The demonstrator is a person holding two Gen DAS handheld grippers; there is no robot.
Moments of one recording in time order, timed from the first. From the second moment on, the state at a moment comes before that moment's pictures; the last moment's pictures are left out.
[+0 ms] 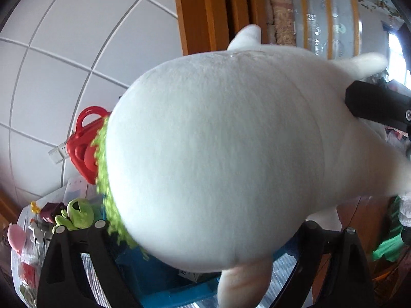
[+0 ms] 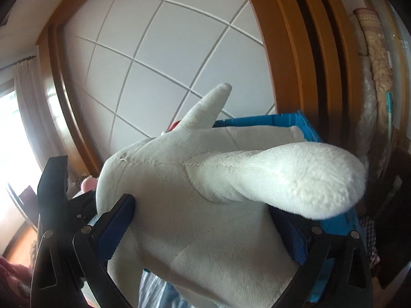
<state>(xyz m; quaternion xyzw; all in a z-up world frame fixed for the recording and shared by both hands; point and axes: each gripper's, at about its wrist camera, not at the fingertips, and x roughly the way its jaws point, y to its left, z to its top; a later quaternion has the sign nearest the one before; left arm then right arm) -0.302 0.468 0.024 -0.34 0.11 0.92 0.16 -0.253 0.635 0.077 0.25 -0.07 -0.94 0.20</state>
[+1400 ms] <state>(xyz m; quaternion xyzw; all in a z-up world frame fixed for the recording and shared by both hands) -0.324 0.405 0.023 -0.37 0.03 0.92 0.09 -0.381 0.590 0.032 0.32 0.10 -0.94 0.05</state>
